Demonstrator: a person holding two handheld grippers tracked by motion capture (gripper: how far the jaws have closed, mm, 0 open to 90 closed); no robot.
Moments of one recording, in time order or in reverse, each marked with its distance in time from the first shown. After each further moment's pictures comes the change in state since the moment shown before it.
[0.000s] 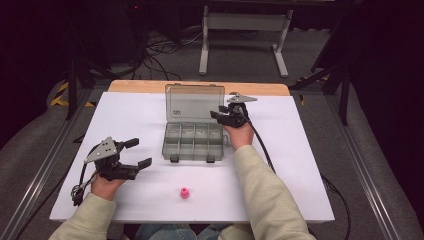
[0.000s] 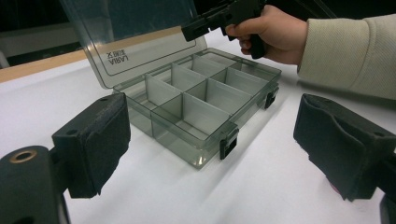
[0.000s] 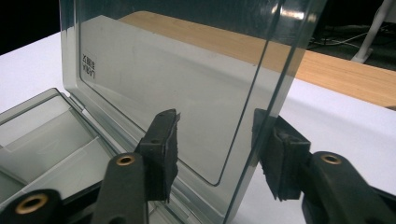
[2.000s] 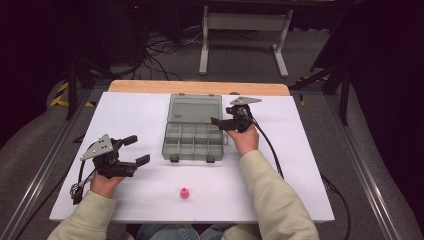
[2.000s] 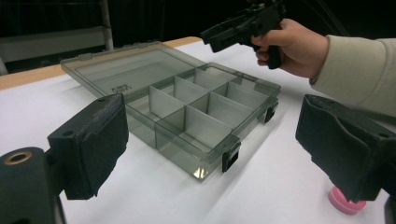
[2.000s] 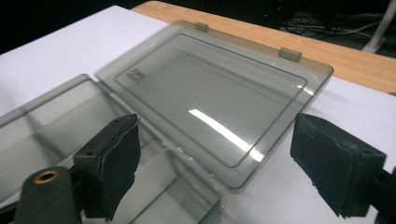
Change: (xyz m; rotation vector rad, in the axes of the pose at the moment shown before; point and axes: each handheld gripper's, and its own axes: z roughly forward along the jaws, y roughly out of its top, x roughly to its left) left arm 0.008 0.003 -0.002 -0.052 -0.008 -0.029; right arm 0.010 0.003 -0.028 0.045 0.036 -0.006
